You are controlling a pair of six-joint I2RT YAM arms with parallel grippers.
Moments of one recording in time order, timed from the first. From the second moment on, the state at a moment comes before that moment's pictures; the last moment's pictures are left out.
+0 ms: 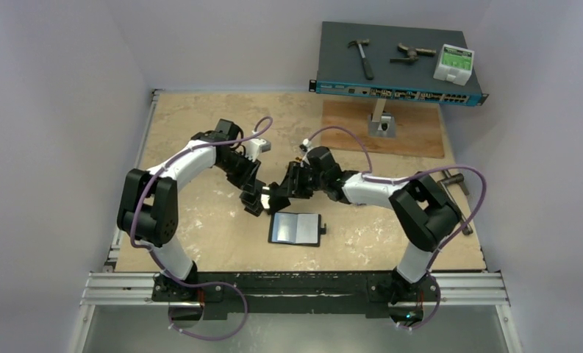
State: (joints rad) left arm -0.30 1.72 1.18 -0.76 0.51 0.33; right arm 0.72 1.79 0.96 0.17 -0.34 0.83
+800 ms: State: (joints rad) left arm -0.48 1.58 1.03 -0.64 0.39 0.61; right arm 0.63 1.84 0.84 0.36 -0.34 0.75
